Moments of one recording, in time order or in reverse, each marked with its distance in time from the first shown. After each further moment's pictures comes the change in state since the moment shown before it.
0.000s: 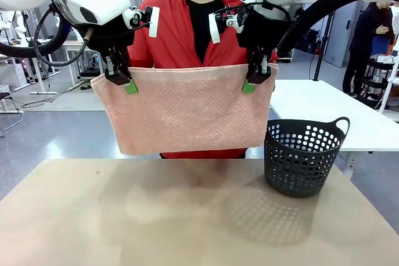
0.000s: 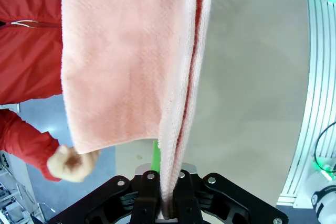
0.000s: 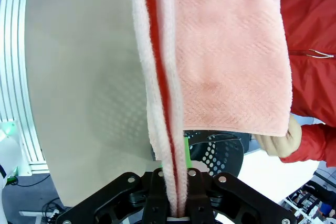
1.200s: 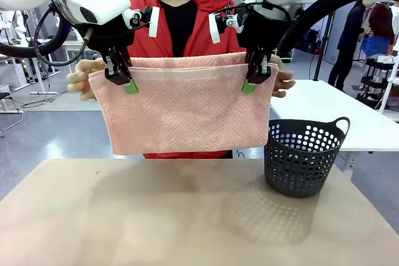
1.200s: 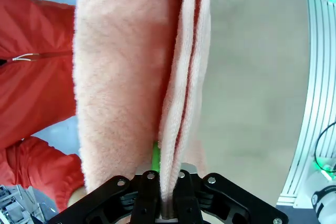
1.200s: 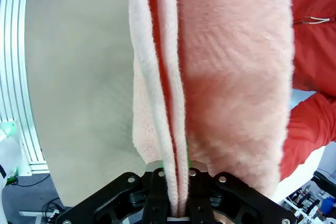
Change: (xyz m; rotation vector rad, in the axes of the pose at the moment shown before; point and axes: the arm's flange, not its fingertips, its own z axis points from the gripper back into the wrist) left arm 0.000 0.000 0.000 0.000 0.000 0.000; right arm 0.000 0.000 0.000 0.000 0.000 0.000
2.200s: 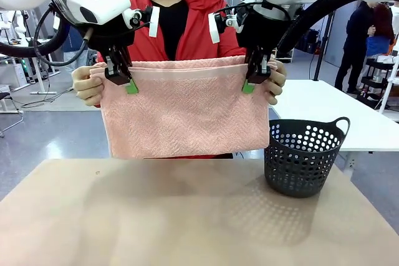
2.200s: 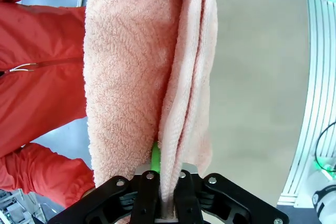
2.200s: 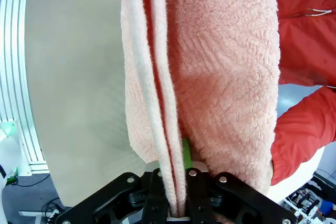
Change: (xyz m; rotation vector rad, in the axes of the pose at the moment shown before) left arm 0.001 0.000 0.001 0.002 -0.001 -0.008; right arm 0.001 0.000 0.000 -0.001 0.000 0.002
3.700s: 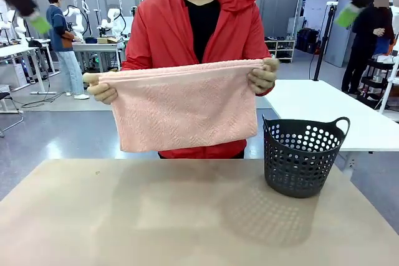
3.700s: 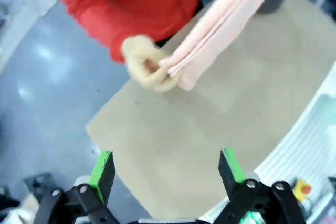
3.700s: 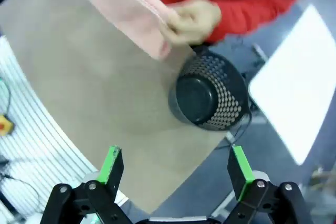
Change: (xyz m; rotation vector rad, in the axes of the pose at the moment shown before) left arm -0.139 -0.025 0.174 0.198 -0.093 0.757; right arm -0.164 0.035 0.179 -0.136 -0.155 -0.753
